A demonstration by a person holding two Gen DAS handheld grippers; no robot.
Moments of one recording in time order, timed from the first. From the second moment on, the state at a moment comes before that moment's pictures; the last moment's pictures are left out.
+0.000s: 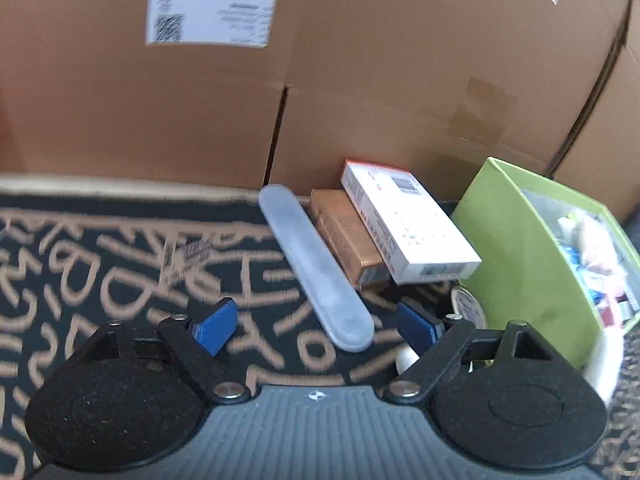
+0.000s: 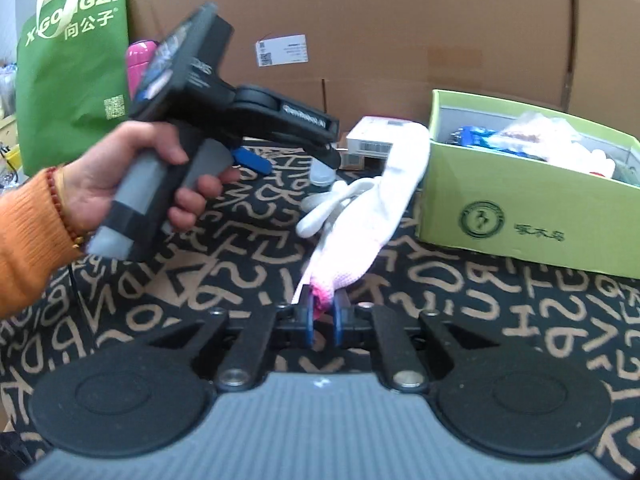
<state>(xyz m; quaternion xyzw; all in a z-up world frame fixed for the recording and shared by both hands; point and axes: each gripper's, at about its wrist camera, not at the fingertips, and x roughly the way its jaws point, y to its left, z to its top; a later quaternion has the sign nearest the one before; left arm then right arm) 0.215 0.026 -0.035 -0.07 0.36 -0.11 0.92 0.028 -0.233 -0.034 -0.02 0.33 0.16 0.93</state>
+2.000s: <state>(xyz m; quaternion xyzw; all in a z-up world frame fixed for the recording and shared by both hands) 0.161 -0.129 0.094 -0.05 0.27 -0.29 0.92 0.086 -0.384 0.051 0.00 0.16 -0.03 0.99</state>
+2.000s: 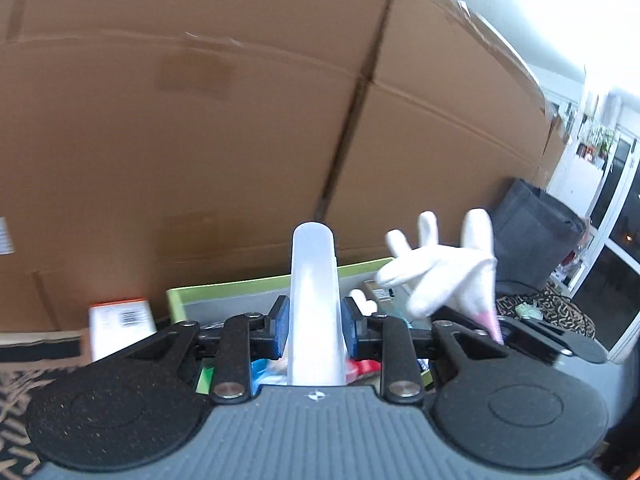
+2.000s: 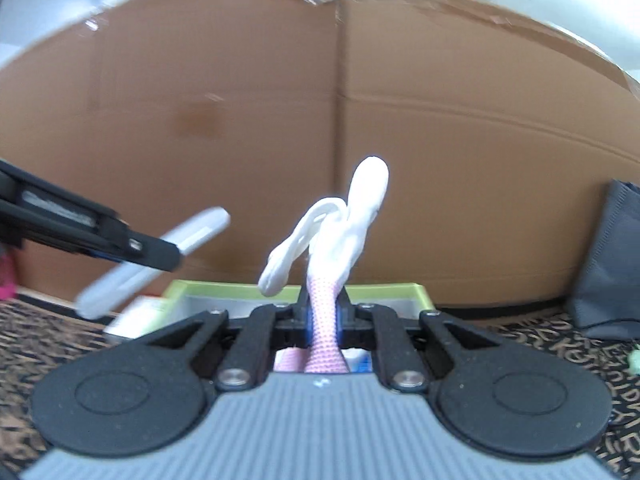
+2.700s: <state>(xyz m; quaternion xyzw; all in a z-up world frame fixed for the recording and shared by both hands) 0.185 -0.148 0.063 -0.05 0.26 -0.24 0.93 0.114 -0.390 0.031 -0.01 0.18 -0.03 0.98</state>
